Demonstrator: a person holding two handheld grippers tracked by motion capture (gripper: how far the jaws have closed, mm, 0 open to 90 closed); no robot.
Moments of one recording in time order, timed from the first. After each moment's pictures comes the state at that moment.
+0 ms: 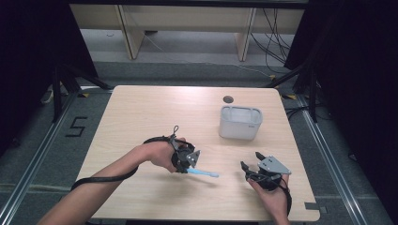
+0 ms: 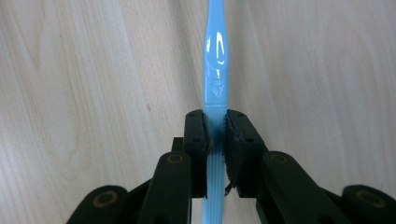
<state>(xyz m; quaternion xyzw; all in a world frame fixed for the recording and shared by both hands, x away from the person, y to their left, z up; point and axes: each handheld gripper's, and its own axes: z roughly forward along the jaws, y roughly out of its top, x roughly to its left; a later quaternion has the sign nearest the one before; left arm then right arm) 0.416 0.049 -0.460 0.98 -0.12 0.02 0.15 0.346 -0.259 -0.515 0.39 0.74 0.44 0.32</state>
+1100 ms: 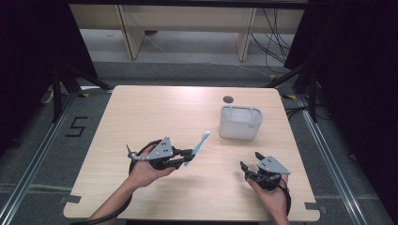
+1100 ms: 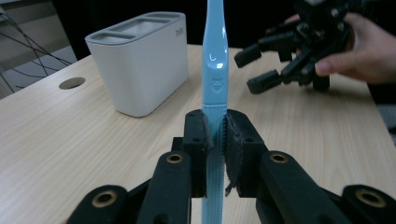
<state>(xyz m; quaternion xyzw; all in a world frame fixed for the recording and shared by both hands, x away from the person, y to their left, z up) 0.380 0.107 -0.465 0.79 0.16 0.14 0.58 0.347 -0.260 -0.514 0.38 0.75 0.43 0.32</state>
